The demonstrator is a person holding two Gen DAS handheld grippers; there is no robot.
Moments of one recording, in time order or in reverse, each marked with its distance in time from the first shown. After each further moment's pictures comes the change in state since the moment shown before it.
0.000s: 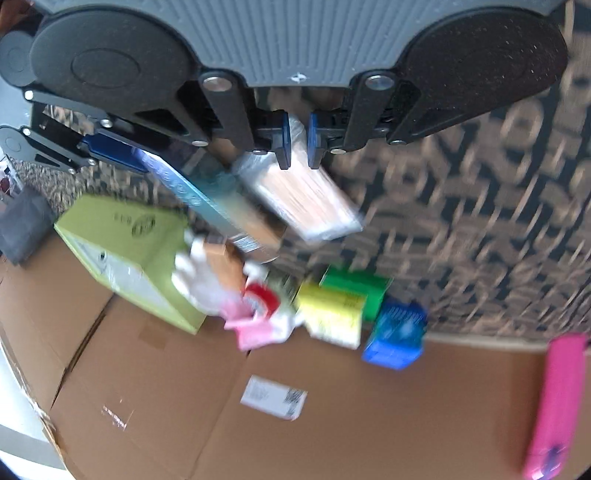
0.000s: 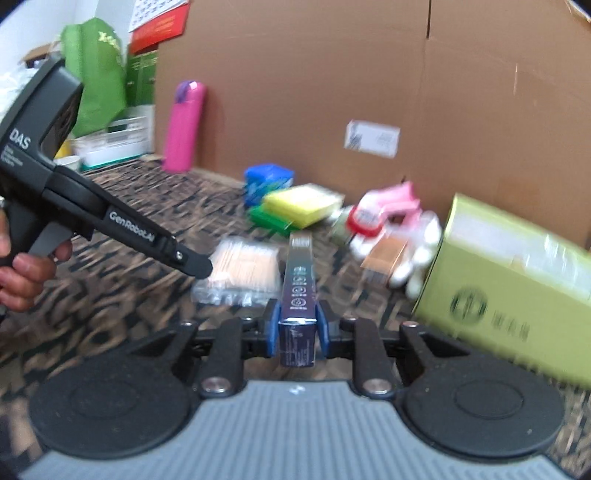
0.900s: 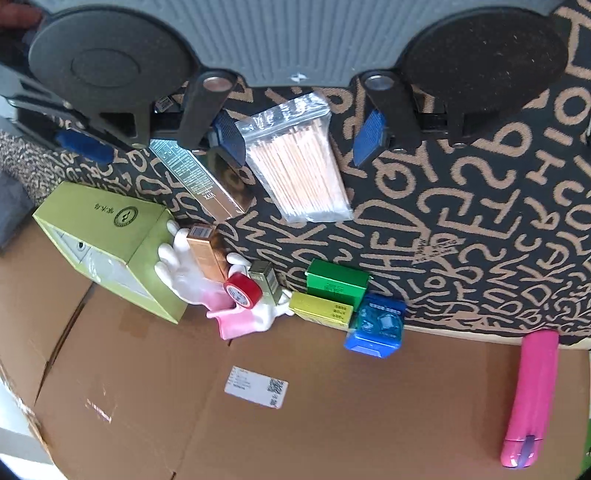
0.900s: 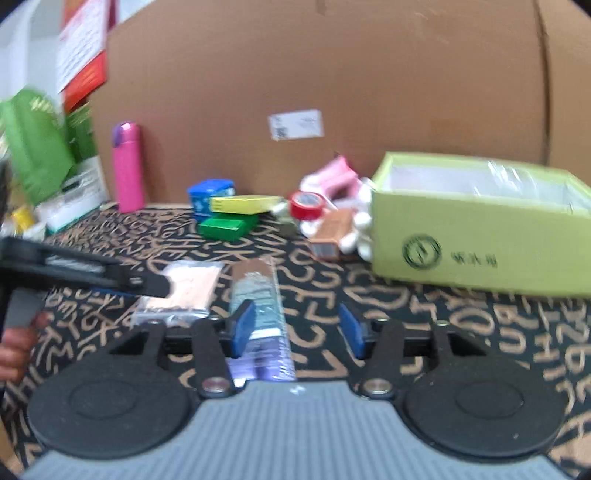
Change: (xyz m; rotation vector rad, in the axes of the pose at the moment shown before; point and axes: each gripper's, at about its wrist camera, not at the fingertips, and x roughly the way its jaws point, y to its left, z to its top) left arm 0.005 -0.016 0.004 -0.001 -0.056 0.088; right arm -0.001 -0.035 -0.017 0.239 -0.044 -0.082
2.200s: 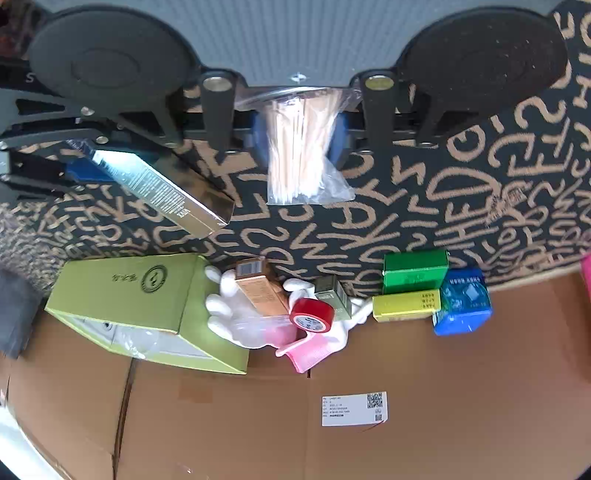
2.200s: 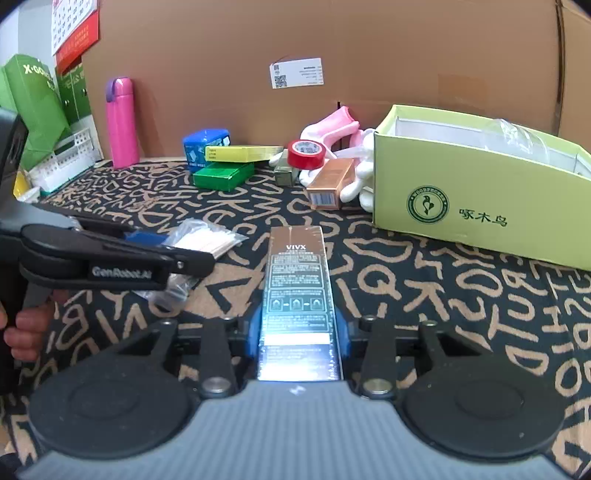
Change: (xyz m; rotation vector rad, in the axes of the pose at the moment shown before) left arm 0.028 -0.048 -0.010 0.297 0.030 -0.024; right arm 0.013 -0.007 -0.013 0.022 0.154 0.000
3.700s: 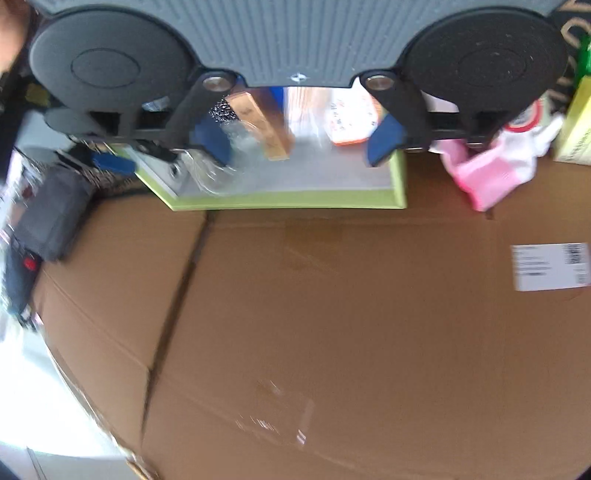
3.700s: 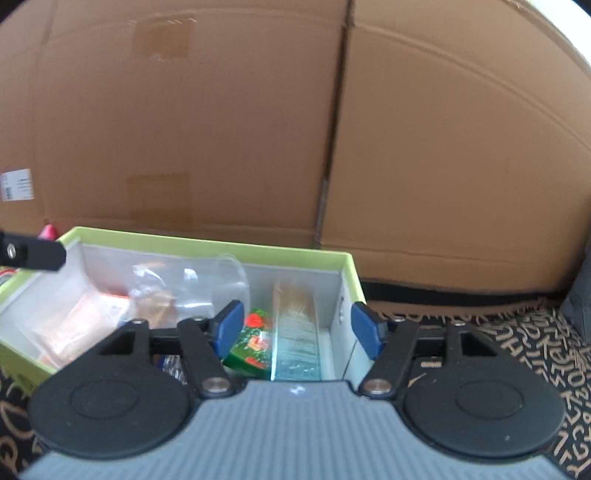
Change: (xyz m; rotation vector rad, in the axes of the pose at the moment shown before) left arm 0.081 -0.110 0.144 -0.060 -0.256 -0.199; right arm 0.016 -0.212 0.094 0.051 -0.215 -0.479
